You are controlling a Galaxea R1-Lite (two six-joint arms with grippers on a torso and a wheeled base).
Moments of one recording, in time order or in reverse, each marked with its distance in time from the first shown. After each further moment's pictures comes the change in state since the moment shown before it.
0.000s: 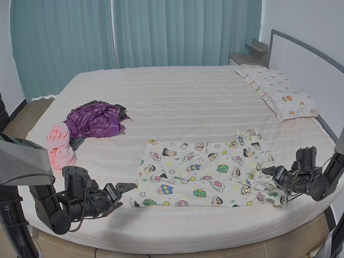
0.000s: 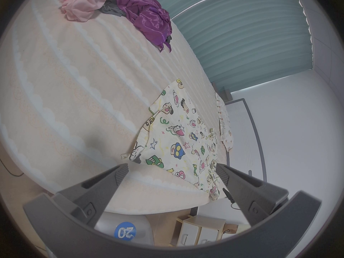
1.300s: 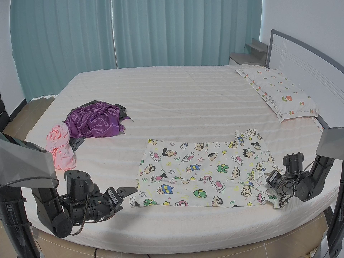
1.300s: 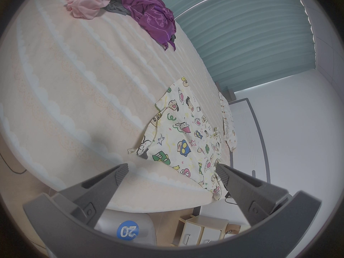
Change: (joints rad) left arm -0.021 0.024 0.023 -0.022 0.037 -0.001; right arm -0.005 0.156 -0.087 -0.013 -0.143 0.057
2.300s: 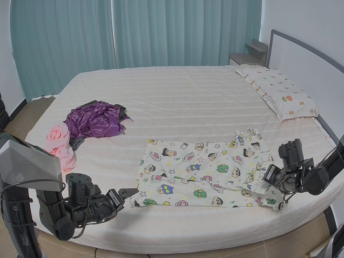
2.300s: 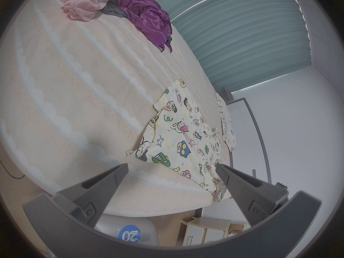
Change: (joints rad) left arm -0.010 0.054 0.027 -0.110 0.013 0.019; right arm 0.242 -0.330 -0.070 0.492 -0.196 -0.004
